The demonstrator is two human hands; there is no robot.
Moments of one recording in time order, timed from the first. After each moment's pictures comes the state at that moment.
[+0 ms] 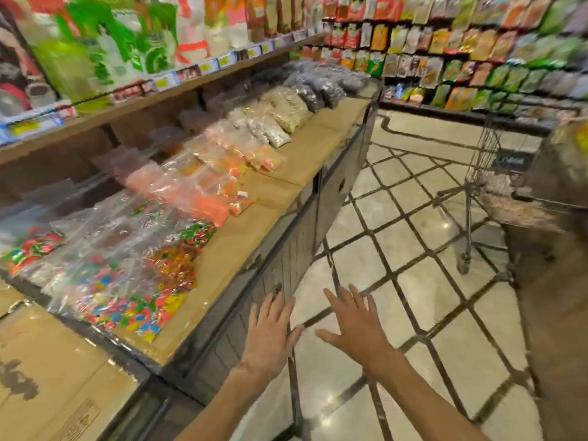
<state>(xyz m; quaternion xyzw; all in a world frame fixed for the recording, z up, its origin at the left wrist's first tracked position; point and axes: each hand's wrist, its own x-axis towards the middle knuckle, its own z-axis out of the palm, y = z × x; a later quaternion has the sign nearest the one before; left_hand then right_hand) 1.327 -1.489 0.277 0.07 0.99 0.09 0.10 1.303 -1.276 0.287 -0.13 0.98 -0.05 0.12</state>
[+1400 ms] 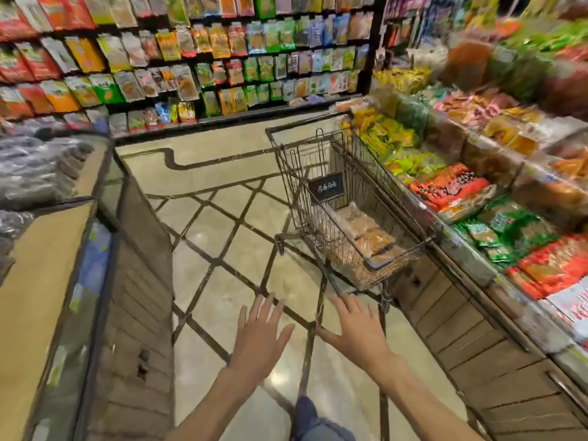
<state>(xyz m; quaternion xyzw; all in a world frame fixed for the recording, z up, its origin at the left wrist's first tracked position) 0.438 -0.823 0.258 0.44 0.89 0.07 0.11 0.592 -0.649 0.286 0.31 0.93 -0.16 0.07</state>
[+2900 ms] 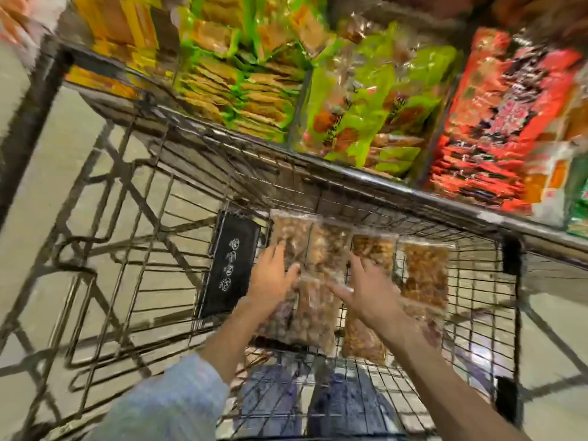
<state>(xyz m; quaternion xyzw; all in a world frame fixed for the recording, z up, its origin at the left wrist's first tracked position) 0.003 -0.014 -0.039 0.66 0.65 -0.09 0.37 0.222 -0.062 0.017 0.71 0.60 -0.36 0.09</state>
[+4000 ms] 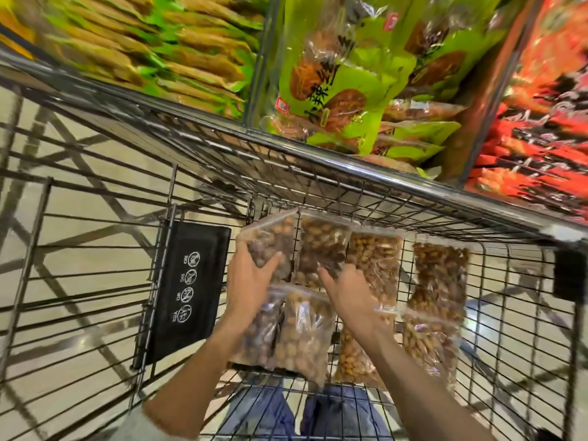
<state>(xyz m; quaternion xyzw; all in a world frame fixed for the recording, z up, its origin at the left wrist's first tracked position) 0.020 0.016 -0.102 0.47 0.75 0.15 0.44 0.207 -0.020 -0.091 0.80 0.38 -0.45 0.03</state>
